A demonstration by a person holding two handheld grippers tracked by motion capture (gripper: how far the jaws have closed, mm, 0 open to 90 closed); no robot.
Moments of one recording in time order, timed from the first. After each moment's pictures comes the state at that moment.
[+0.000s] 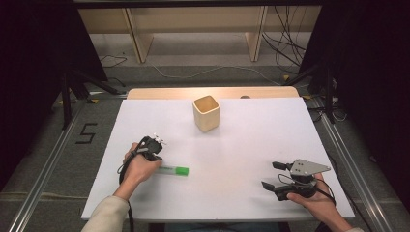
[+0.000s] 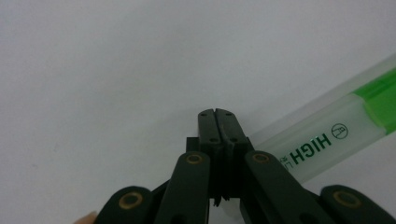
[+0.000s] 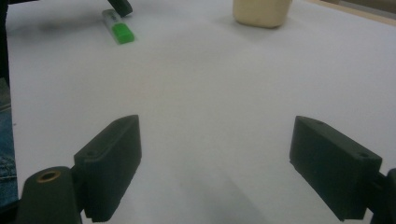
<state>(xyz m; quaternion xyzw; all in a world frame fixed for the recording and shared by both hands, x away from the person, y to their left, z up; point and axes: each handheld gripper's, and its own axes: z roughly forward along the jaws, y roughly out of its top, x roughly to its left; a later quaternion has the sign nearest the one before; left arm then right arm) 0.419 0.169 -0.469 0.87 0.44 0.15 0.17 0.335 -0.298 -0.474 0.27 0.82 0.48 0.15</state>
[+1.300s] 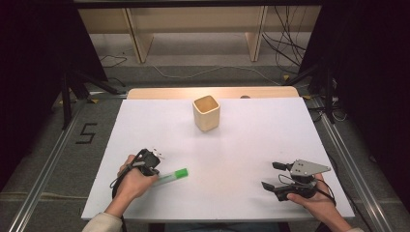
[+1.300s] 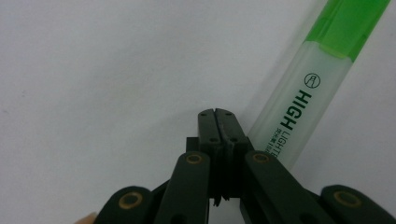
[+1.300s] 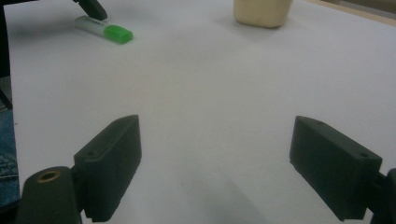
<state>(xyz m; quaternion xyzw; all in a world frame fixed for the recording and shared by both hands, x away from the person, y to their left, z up) 0.379 0.170 -0.468 0.89 0.41 0.14 0.15 0.334 -0.298 -0.473 0.27 0.82 0.48 0.15</state>
